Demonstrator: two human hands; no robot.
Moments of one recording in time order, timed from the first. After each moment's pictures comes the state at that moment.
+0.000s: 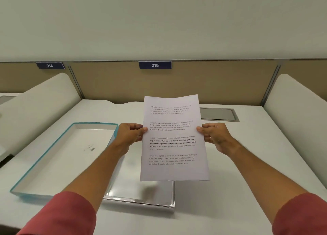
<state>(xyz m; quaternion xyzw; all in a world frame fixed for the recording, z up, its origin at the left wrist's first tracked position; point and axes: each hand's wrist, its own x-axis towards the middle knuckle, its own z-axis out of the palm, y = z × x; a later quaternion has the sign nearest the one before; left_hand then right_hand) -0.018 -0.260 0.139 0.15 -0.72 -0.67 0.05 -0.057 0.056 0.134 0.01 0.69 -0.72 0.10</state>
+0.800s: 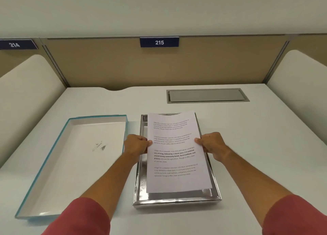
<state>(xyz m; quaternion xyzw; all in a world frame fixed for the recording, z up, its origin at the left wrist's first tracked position) -0.037 -0.370 0.058 0.25 -0.76 -0.59 -0.06 -0.039 -0.096 0.059 0.22 0.76 -0.61 0.09</state>
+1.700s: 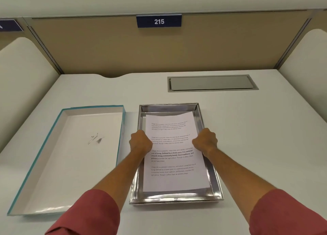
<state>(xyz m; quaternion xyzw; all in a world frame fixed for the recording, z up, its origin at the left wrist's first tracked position) -0.055 -0.344 0.028 0.21 -0.93 -0.29 -0.11 -0.057 -0.129 0.028 0.23 0.91 -0.33 0.10</state>
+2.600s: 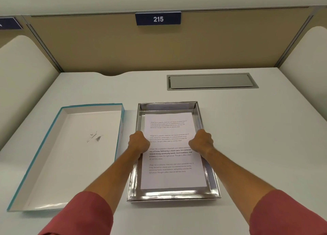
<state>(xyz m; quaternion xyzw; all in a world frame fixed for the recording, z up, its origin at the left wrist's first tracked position) -0.054 -0.347 0.027 0.19 -0.92 -0.29 -0.17 -0.051 -0.132 0.027 0.20 0.92 -0.31 0.14</state>
